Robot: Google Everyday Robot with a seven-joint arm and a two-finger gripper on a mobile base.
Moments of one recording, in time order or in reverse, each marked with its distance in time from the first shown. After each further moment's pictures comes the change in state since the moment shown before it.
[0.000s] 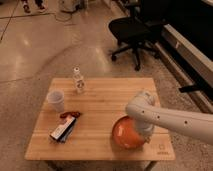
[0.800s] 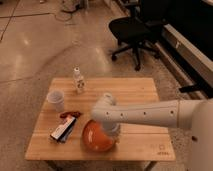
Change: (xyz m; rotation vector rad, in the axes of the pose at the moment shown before) arm -0.017 -0.144 -0.024 0.051 0.052 -0.070
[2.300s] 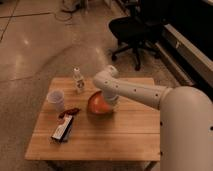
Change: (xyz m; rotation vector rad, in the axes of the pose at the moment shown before) arm 0.123 -0.039 -0.023 0.103 -0.073 0.314
